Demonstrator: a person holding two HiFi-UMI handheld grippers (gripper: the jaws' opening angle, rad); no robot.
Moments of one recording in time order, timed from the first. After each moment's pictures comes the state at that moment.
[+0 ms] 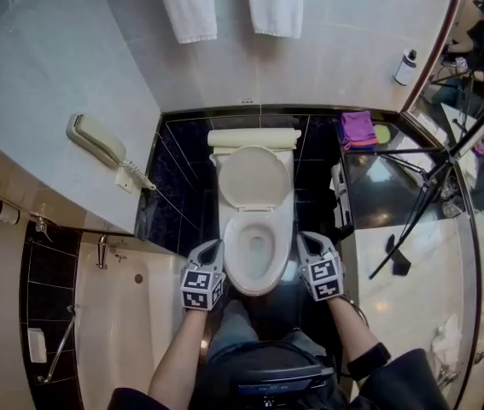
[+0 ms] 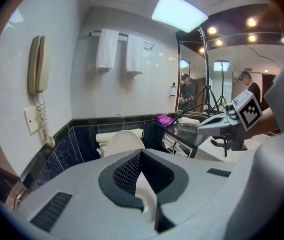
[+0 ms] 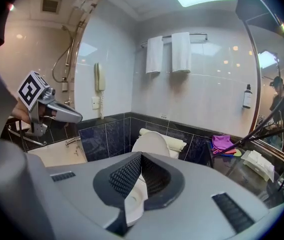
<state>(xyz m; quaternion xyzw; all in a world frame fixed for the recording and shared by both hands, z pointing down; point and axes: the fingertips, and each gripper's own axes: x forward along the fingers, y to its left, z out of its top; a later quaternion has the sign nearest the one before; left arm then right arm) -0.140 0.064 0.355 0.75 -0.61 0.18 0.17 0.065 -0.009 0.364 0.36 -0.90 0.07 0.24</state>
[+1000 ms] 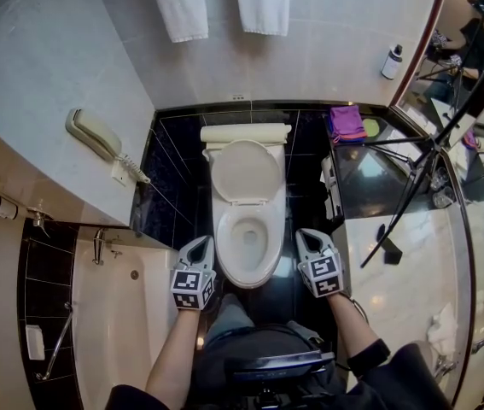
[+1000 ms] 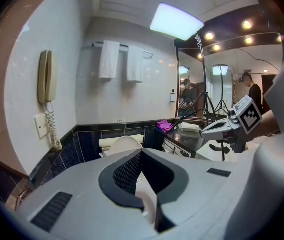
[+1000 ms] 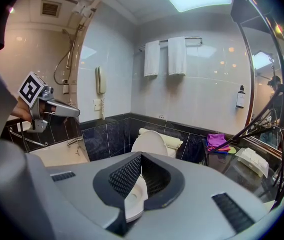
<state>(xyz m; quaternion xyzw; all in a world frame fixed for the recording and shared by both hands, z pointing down) -0.135 0.093 0.324 0.75 -0.63 0.15 0.14 0.095 0.017 0.349 0.37 -0.89 0.07 0.24</state>
